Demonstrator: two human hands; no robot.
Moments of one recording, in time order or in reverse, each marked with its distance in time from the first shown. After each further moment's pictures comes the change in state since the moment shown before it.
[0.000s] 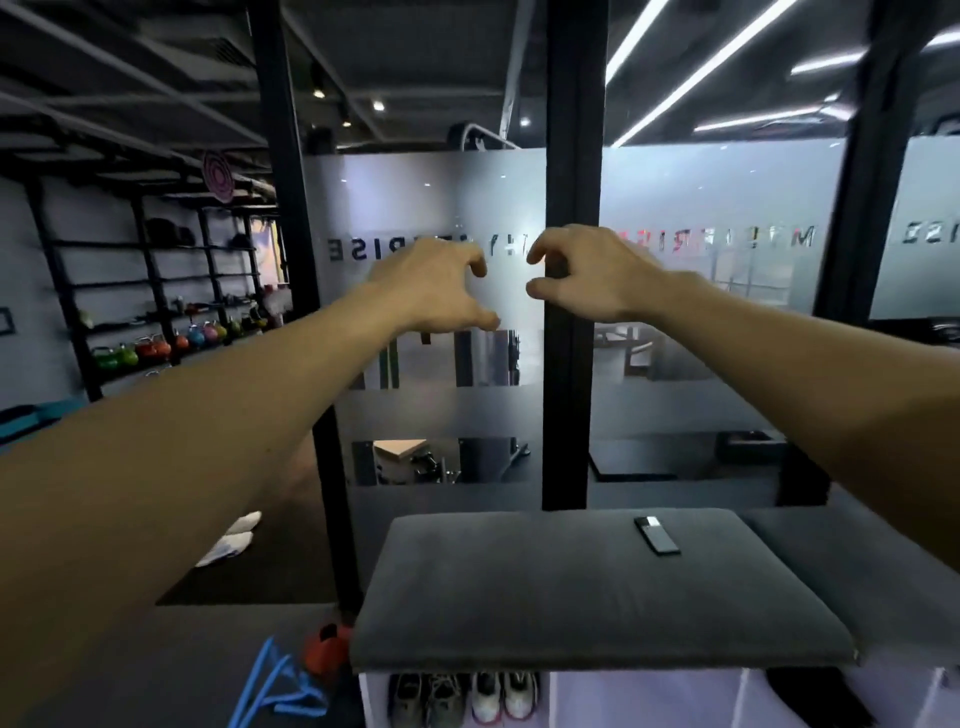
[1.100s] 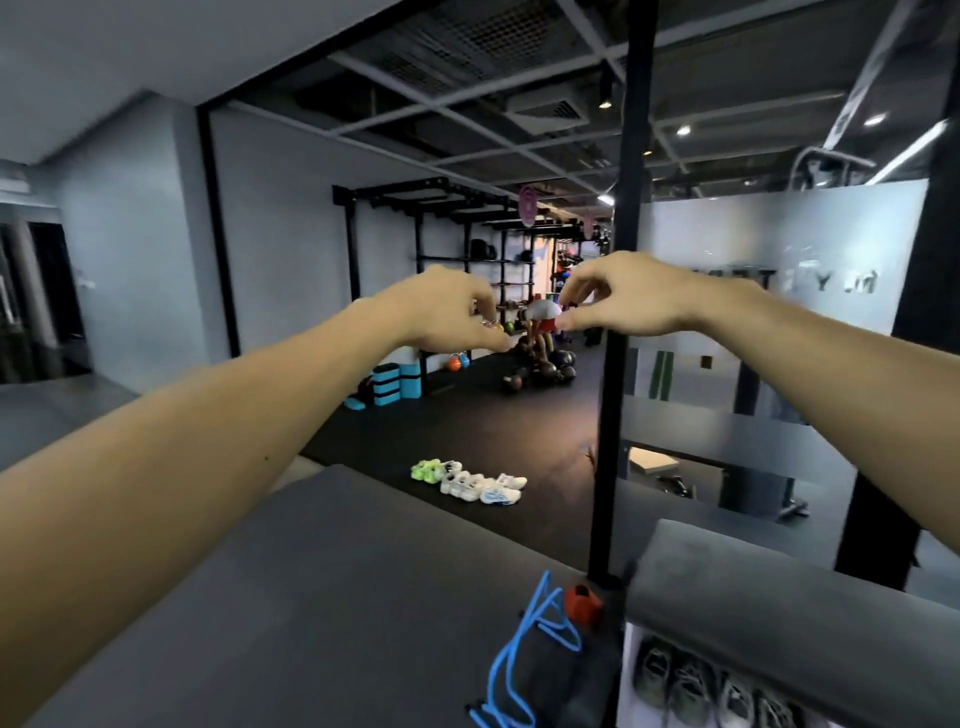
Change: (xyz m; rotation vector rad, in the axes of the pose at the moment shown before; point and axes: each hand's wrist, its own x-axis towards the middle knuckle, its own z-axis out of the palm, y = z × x) left_hand -0.398 -0.139 -0.307 0.265 -0.185 -0.445; right_hand -0.074 -0.426 -0.100 0.415 -0.313 -0.476
